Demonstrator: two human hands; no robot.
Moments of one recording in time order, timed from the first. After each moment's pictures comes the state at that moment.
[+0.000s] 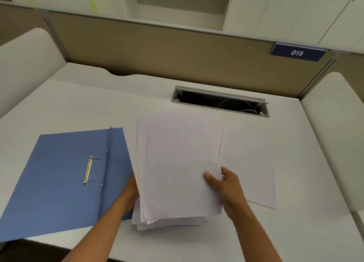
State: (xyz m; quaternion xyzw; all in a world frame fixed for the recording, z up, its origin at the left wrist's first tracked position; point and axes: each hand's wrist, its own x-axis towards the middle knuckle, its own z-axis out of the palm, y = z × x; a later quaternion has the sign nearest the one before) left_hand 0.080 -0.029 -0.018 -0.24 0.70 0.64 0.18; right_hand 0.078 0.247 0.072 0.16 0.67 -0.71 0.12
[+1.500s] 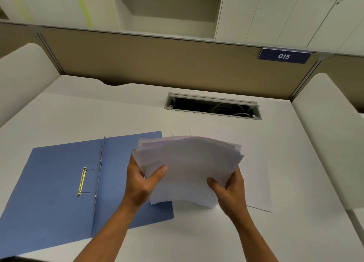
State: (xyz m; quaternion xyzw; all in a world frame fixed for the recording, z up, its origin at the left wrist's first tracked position) left_hand 0.076 0.033 0.100 0.00 0.71 0.69 -0.13; right_hand 0.087 0.260 0.093 0.04 0.72 -0.69 -0.04
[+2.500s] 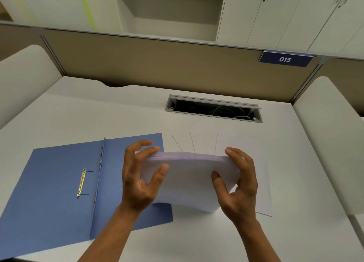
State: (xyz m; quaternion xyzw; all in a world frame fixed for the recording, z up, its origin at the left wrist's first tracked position) left_hand 0.078 0.044 0.133 0.12 0.79 0.49 -0.34; right_hand 0.085 0.257 0.138 -0.12 0.80 -0.50 -0.30
